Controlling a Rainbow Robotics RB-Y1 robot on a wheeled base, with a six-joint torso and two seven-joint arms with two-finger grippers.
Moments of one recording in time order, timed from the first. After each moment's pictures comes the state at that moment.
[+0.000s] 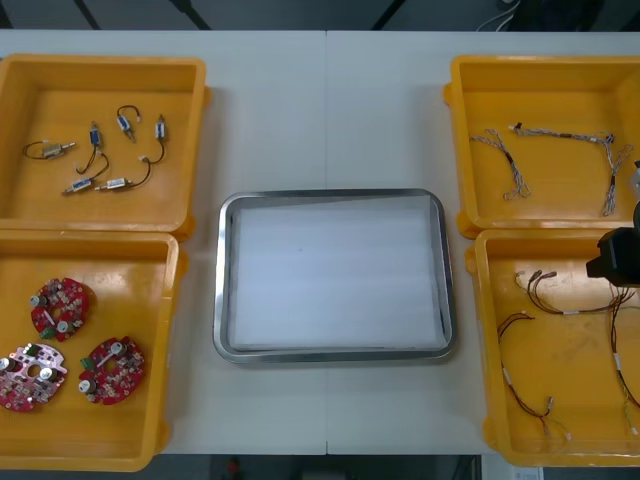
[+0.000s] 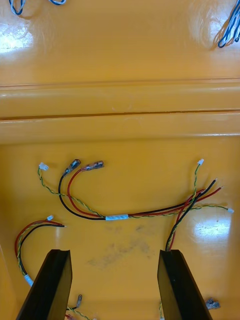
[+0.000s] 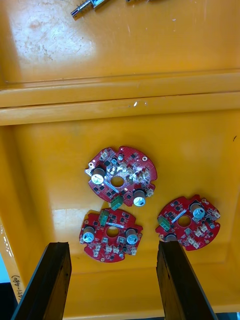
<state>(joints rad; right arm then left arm) -0.16 -0.91 -0.12 -2.04 -0.88 1.67 1.19 0.01 1.24 0.29 -2.09 1.22 1.56 -1.24</state>
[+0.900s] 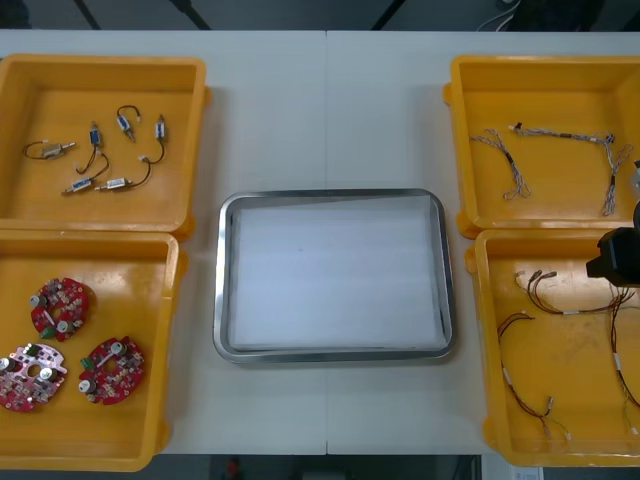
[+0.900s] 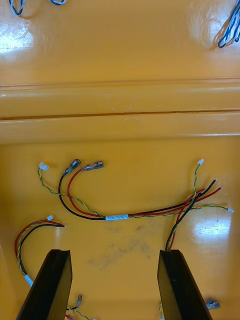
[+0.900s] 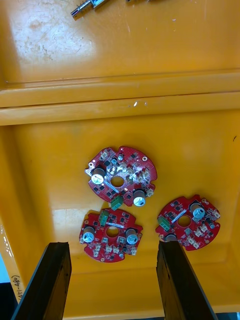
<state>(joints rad) -0.16 -0.91 -0.12 -2.04 -0.88 1.67 1.19 0.01 1.24 0.29 -2.09 1.22 1.56 -1.24</state>
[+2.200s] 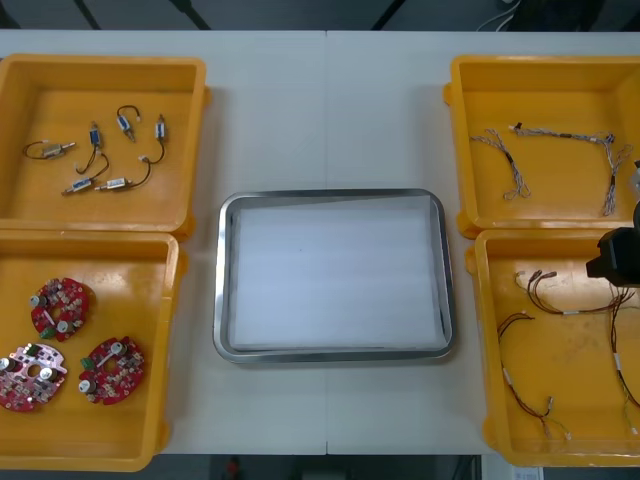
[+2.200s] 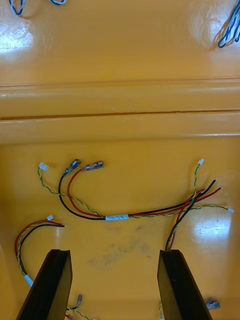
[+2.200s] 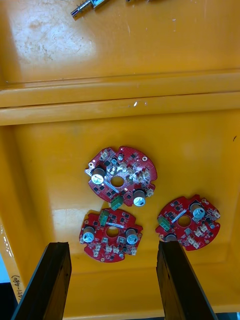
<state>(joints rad) -0.16 -0.91 -0.12 -2.04 -0.88 1.67 1.19 0.01 1.24 0.29 -2.09 1.22 1.56 -1.24</state>
